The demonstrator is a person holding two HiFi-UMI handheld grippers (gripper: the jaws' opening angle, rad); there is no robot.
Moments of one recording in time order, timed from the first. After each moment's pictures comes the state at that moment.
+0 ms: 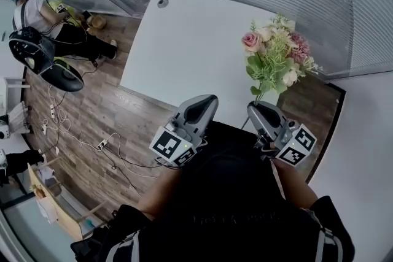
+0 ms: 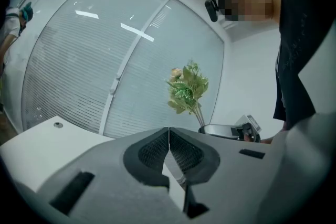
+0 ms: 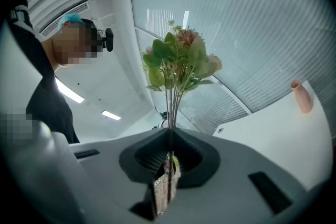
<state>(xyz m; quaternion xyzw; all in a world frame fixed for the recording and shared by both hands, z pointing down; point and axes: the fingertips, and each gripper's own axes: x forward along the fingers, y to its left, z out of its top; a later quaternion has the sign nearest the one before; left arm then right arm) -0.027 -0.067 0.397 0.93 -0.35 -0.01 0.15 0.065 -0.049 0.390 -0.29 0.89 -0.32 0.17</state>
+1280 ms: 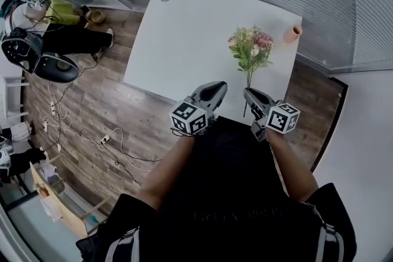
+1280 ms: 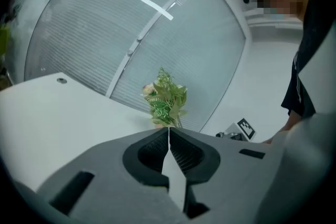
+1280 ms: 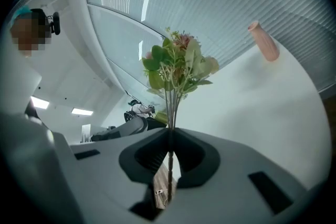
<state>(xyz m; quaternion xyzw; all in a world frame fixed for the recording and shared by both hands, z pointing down) -0.040 -0.128 0.521 0.90 -0.32 0.04 0.30 0.025 -0.109 0.565 -0.34 0.81 -0.48 0.04</state>
